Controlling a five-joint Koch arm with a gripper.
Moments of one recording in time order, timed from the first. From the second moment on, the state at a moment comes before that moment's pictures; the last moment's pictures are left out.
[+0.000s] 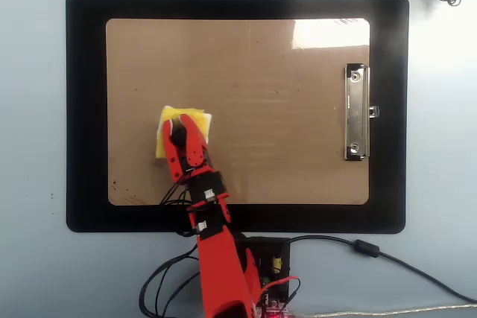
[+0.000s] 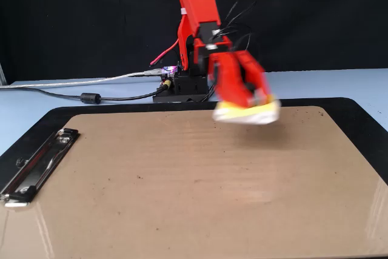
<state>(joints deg) -28.2 103.5 143.6 -29.8 -87.3</state>
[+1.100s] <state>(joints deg) -35.8 125.9 110.8 55.5 -85.2</state>
